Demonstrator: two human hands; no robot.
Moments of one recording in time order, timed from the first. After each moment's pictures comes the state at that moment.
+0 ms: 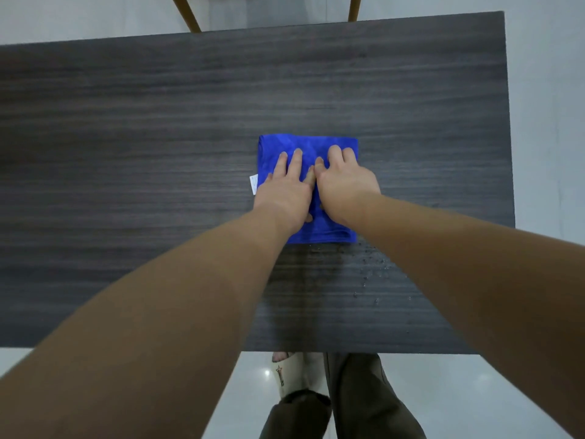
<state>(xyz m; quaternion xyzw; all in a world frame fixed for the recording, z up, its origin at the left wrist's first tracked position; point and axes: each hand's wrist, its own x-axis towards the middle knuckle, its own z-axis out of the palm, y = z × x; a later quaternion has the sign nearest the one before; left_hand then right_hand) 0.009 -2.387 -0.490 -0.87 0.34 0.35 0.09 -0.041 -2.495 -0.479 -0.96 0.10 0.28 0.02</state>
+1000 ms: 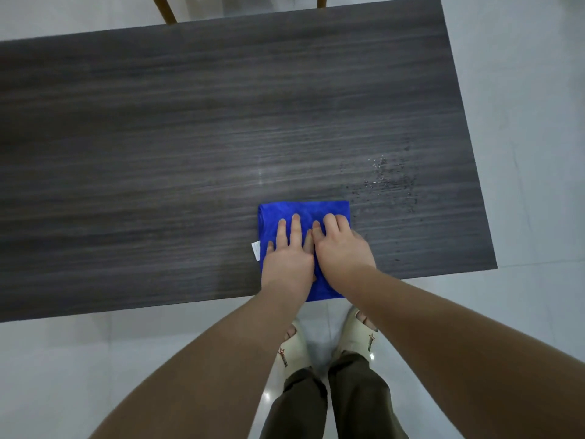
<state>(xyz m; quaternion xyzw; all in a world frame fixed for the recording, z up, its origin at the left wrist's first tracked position) -0.179 -2.281 -0.492 -0.86 0.36 0.36 0.08 -0.227 -2.381 -0.471 -0.95 0.14 0.26 0.08</state>
